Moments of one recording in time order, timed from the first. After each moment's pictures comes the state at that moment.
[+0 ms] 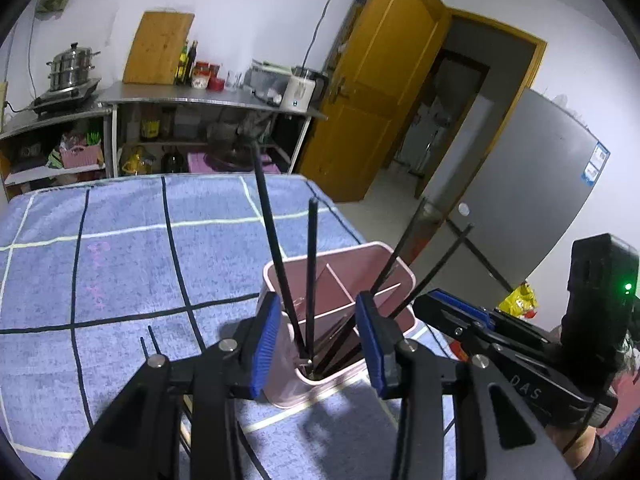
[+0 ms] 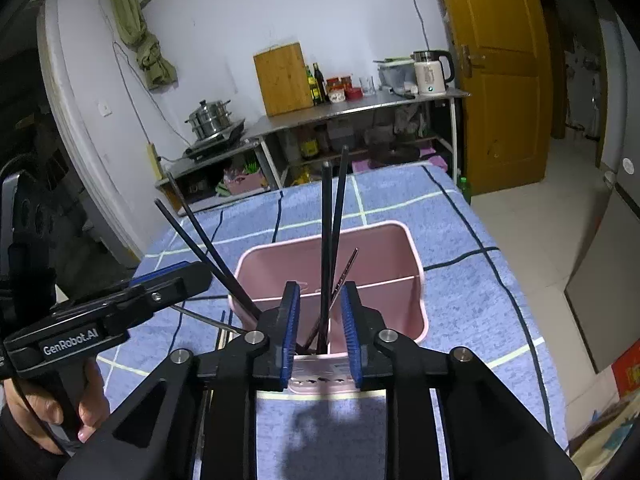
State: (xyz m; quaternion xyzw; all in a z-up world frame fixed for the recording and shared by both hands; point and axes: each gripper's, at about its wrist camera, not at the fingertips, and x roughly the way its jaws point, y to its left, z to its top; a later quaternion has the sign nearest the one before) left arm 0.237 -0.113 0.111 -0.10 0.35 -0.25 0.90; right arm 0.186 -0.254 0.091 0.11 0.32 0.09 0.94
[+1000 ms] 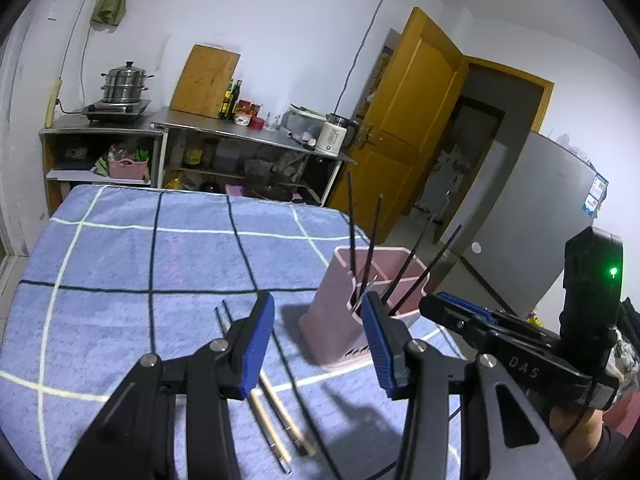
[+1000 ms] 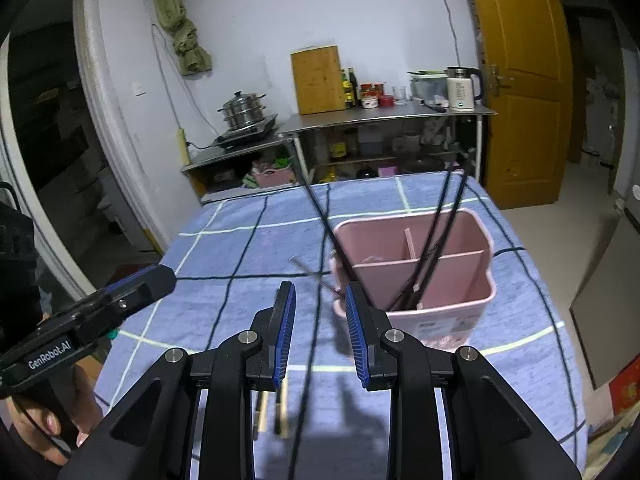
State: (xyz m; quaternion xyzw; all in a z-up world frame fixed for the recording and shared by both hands) left arm 0.145 -0.020 0.105 -0.13 0.29 -0.20 0.93; right arm 0.137 -0.185 0.096 0.07 0.31 0.13 0.94
